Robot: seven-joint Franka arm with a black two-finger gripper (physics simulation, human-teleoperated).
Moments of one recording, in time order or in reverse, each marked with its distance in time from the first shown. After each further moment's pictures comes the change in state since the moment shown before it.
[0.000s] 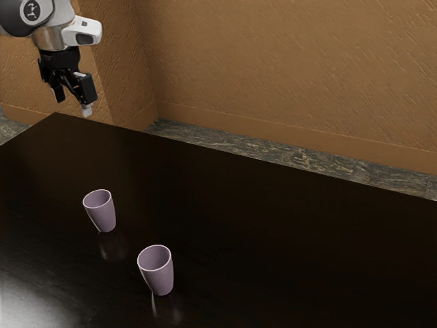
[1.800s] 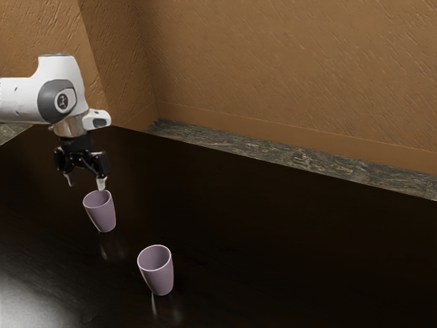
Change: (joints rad) arm 0.174 0.202 -0.002 -0.315 -0.197 0.299 -0.100
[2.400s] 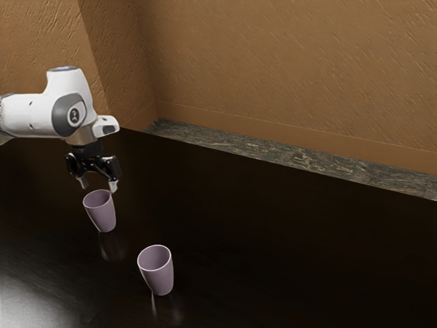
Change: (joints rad) arm 0.005 0.094 -0.001 0.007 -0.040 0.183 -0.008
